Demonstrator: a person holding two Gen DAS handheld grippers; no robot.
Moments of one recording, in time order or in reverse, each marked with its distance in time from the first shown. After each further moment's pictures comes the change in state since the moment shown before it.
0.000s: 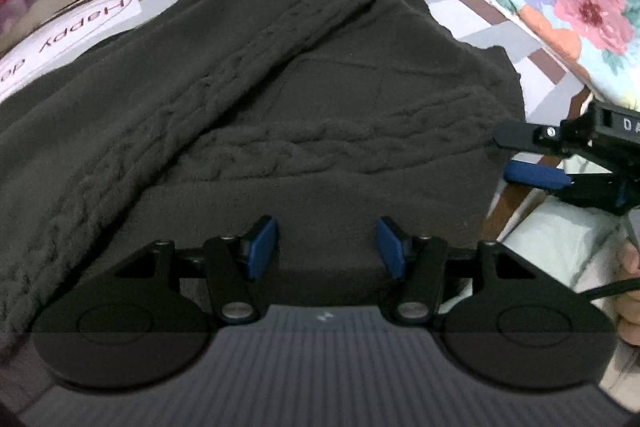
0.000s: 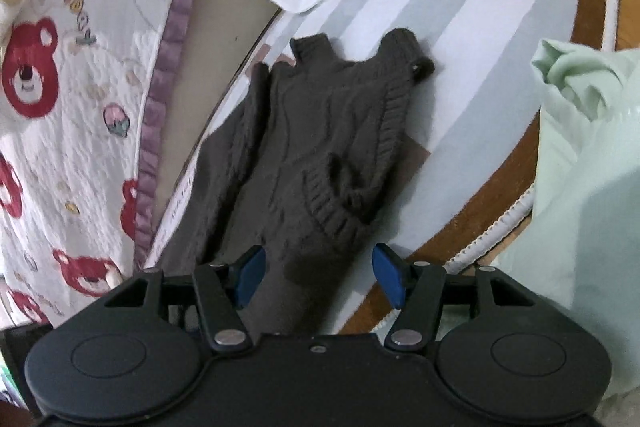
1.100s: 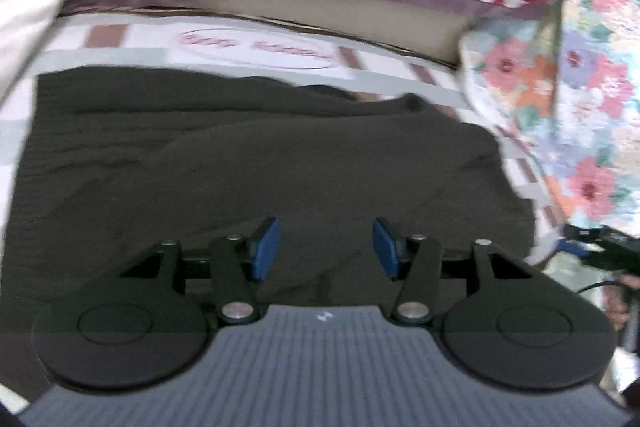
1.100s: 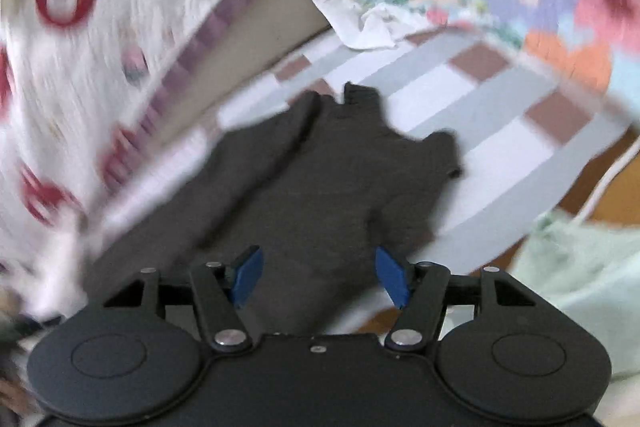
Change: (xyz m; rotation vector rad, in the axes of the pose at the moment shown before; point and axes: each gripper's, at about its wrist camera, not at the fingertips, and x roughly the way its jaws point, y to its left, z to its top) left arm -0.158 0.188 -0.058 -0.394 -0.227 -0.072; right arm -0.046 0.059 0.029 -0.313 0.013 -0.147
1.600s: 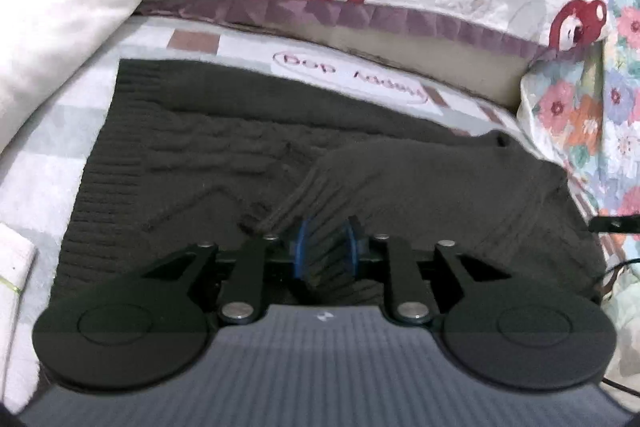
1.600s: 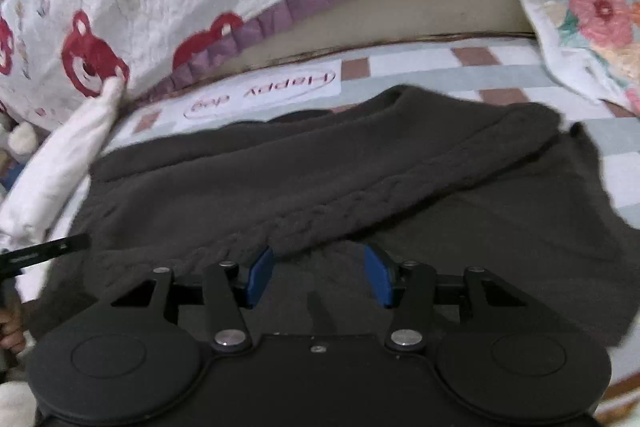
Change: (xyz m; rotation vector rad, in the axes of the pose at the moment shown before) left arm 0.008 0.134 -0.042 -0.044 -0.189 0.066; right arm 0.093 0.182 -0.032 -0.478 0.127 0.009
